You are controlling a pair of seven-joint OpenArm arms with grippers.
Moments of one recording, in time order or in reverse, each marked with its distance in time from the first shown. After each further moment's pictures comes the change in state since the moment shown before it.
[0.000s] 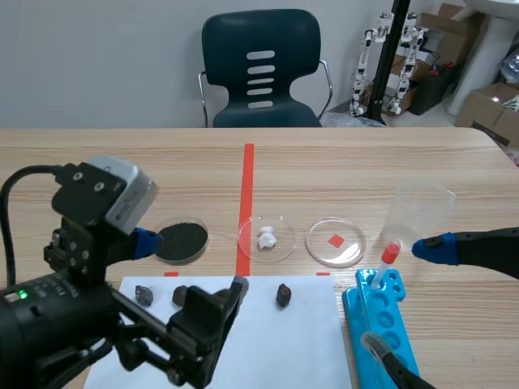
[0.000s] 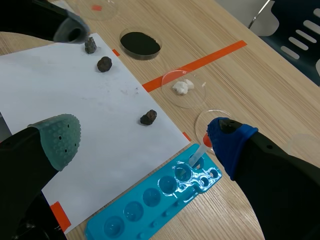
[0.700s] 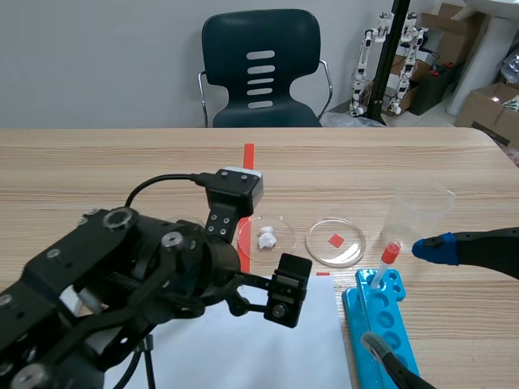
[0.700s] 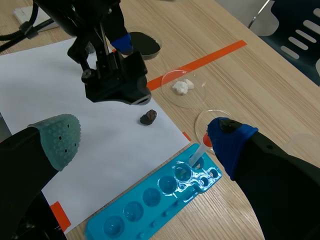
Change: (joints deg) left arm -26.7 20.3 12.2 -23.8 7.5 13.9 31.8; right arm 0.0 0.0 0.0 0.0 0.0 0.0 0.0
